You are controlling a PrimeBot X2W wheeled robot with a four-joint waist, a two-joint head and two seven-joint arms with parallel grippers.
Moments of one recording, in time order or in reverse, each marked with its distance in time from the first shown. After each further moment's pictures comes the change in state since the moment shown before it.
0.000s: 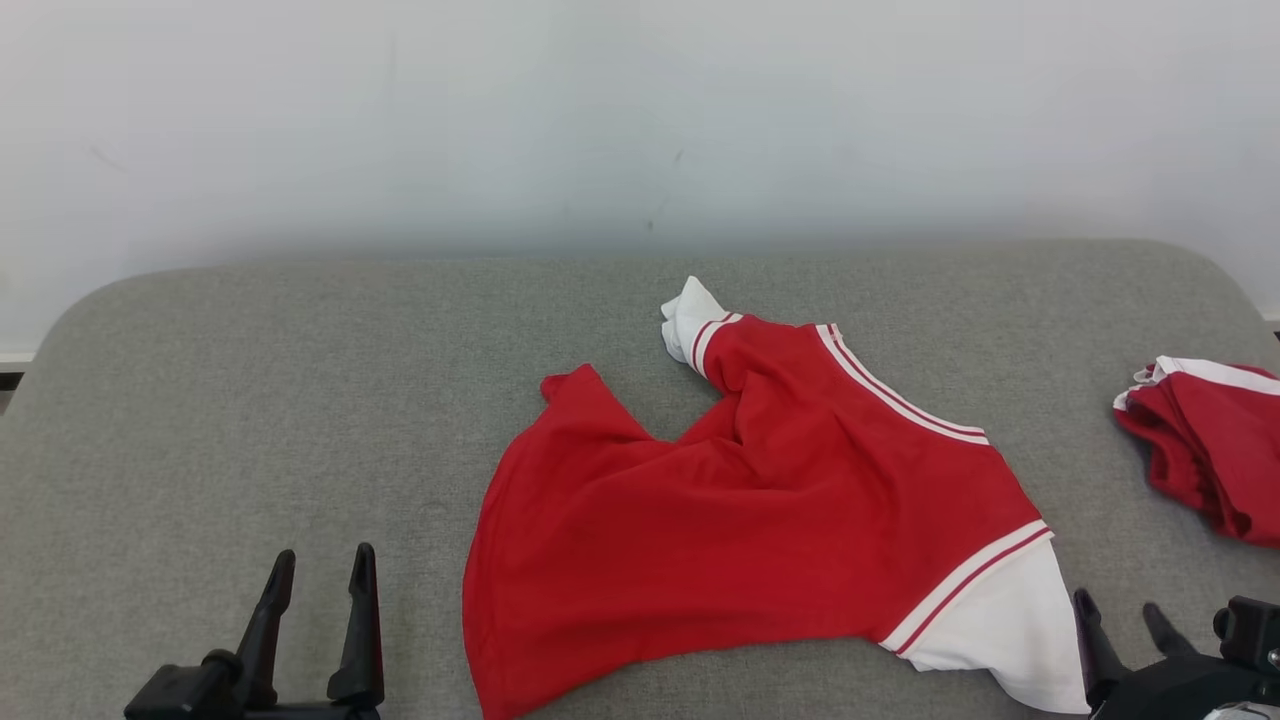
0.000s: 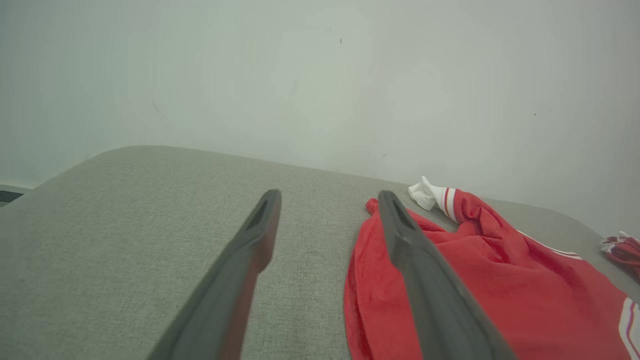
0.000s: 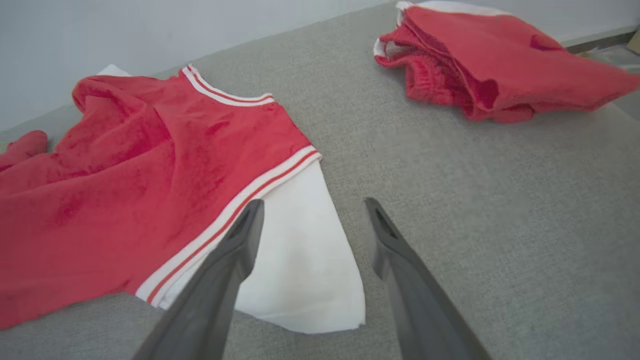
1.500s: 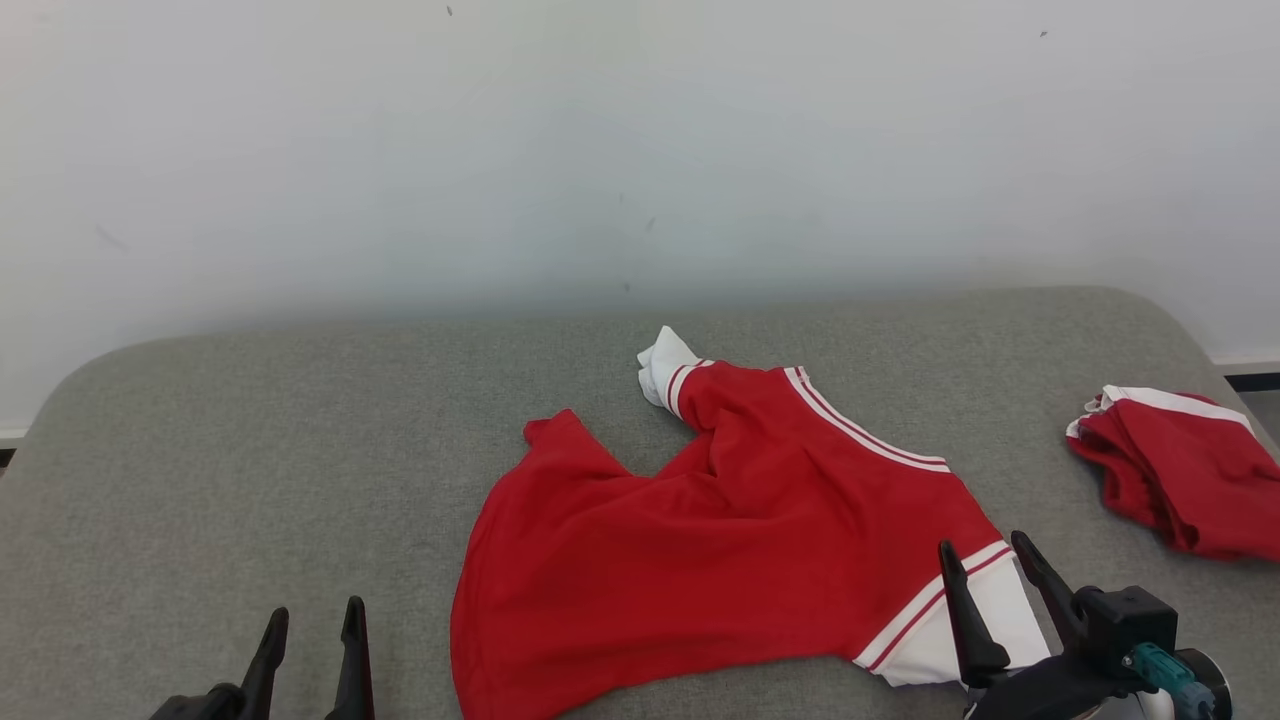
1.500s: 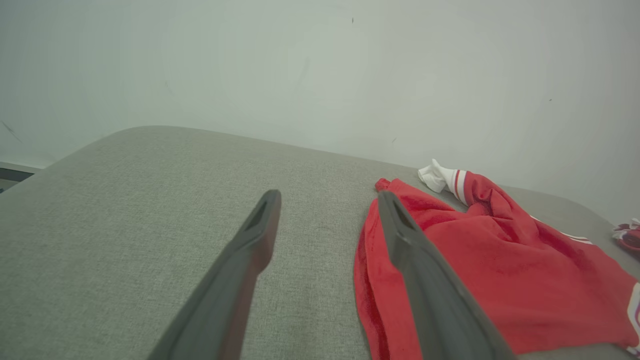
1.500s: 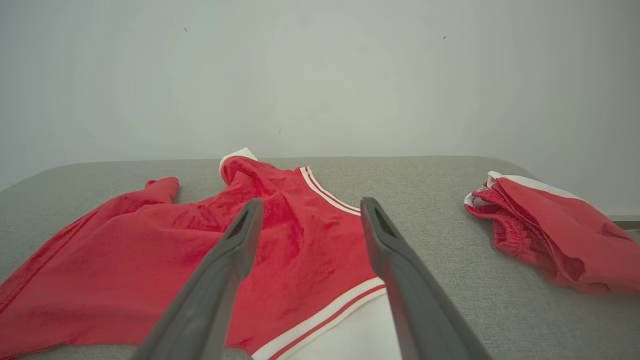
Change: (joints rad) left arm 0.004 0.000 0.024 0.139 0.005 0.017 0.000; right arm -0.041 -0.011 0.277 0.012 -0.123 0.000 -0.318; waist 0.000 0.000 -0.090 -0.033
